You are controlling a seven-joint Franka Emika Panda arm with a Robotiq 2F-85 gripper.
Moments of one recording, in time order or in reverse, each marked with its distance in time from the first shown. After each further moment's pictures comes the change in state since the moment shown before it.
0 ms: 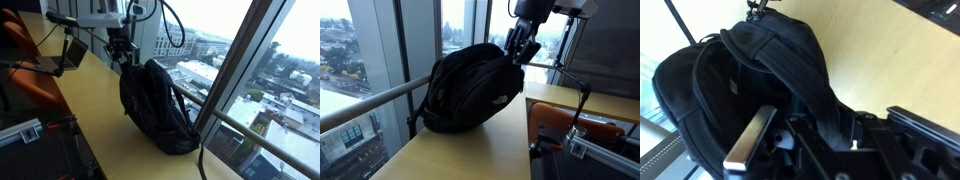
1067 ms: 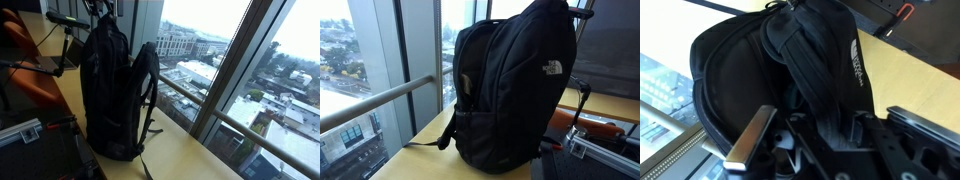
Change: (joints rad) arm 0.092 -0.194 0.010 0.175 0.026 -0.452 0.029
